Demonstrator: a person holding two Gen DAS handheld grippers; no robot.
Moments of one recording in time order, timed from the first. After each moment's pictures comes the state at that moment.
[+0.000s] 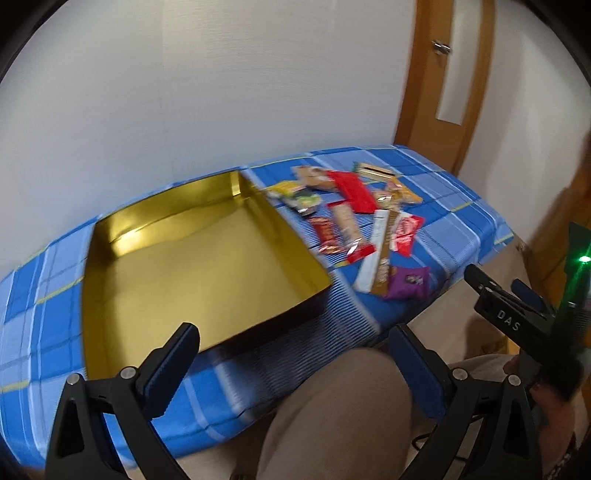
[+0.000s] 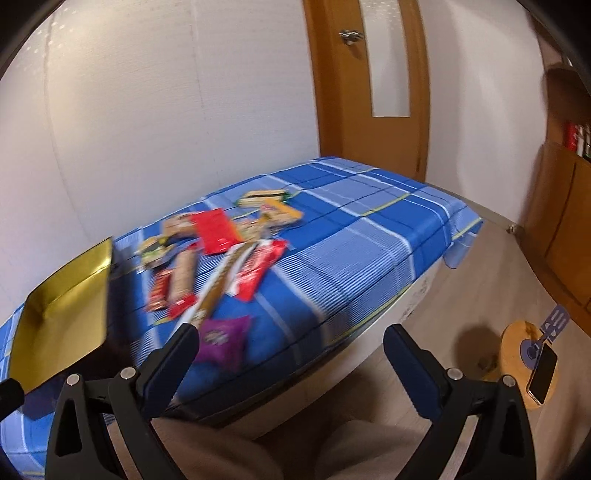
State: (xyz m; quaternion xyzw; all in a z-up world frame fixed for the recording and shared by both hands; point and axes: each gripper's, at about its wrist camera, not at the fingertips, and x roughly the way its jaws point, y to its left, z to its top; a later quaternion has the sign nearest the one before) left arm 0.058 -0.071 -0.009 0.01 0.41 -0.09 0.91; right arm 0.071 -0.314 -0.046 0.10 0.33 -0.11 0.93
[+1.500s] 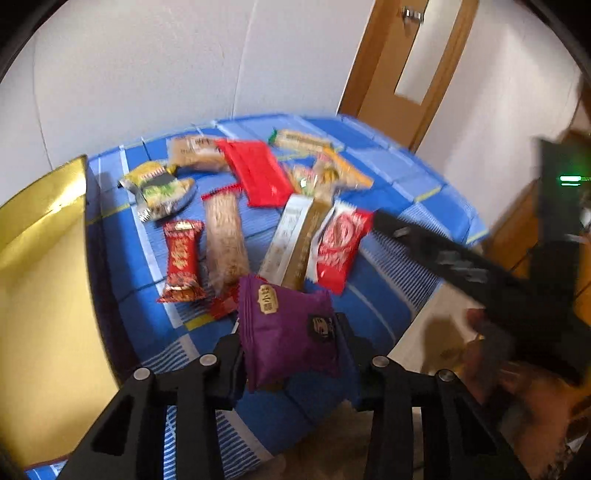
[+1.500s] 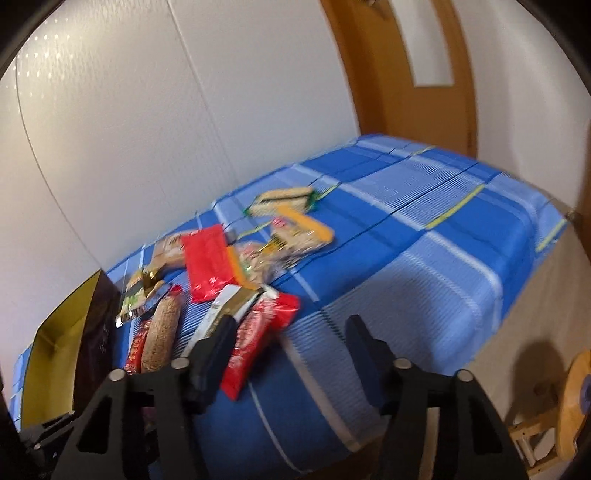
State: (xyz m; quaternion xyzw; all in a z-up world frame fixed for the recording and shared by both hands) left arm 0.169 -0.178 -0.082 -0.03 0.44 -0.19 0.88; right arm 0.210 -0.351 -0.092 0.16 0.38 0.02 0.91
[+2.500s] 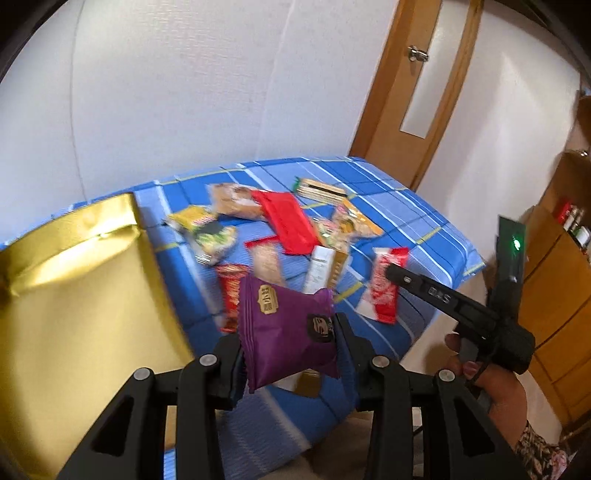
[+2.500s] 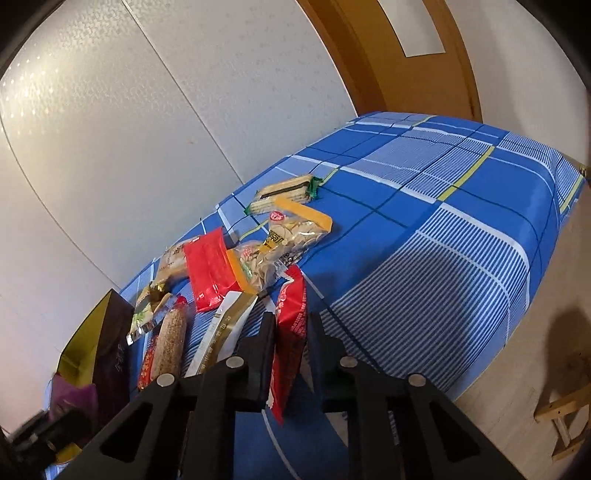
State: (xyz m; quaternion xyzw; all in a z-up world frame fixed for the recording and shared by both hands) left arm 0.161 -0.128 -0.037 -0.05 0.39 -0.17 0.90; right arm 0.206 -0.372 -0.102 0.23 0.35 0.03 0.91
